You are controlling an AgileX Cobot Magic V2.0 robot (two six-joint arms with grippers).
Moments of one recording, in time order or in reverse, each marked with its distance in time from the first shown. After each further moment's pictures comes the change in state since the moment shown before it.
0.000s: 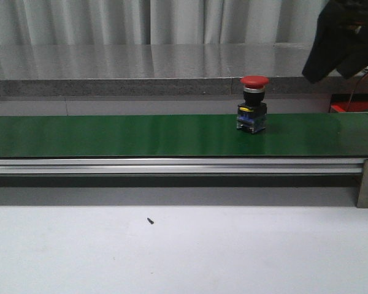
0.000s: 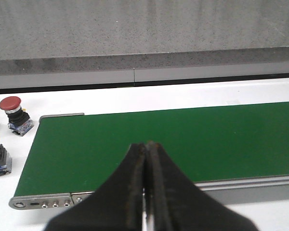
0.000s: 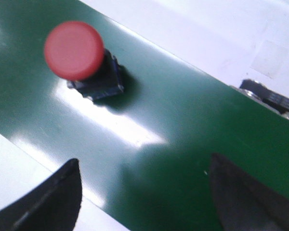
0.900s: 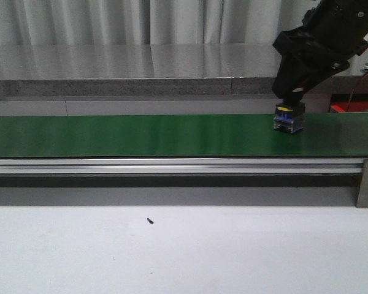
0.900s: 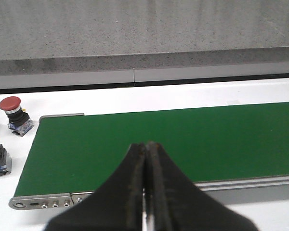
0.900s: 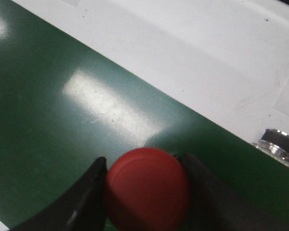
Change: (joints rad) left arm 0.000 0.000 0.000 0.000 0.000 0.000; right arm 0.050 0.177 -0.102 0.035 -0.079 0.008
